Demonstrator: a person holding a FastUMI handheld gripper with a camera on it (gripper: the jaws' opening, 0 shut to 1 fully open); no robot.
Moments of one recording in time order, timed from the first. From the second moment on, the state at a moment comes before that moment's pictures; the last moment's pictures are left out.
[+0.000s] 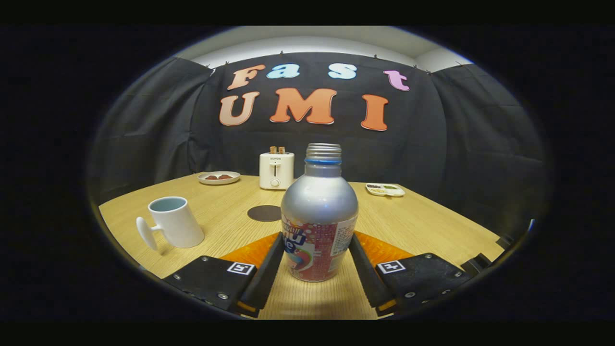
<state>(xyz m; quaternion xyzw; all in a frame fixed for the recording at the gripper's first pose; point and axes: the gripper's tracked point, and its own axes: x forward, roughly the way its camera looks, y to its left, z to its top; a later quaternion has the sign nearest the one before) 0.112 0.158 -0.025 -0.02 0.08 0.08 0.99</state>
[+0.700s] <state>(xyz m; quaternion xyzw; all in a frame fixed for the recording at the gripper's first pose) 0.100 0.189 0.034 -0.19 0.03 0.06 0.98</state>
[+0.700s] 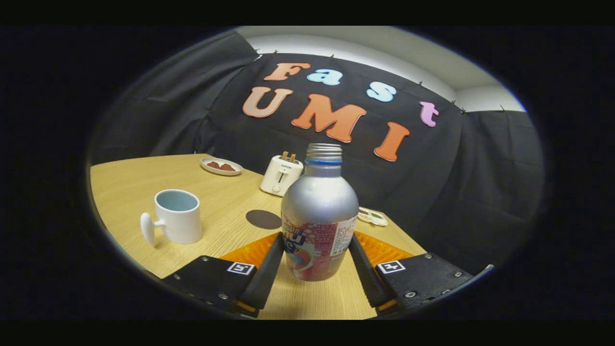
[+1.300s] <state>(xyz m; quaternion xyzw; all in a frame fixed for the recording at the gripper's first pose) 0.102 0.247 0.040 -0.33 0.02 0.08 0.94</state>
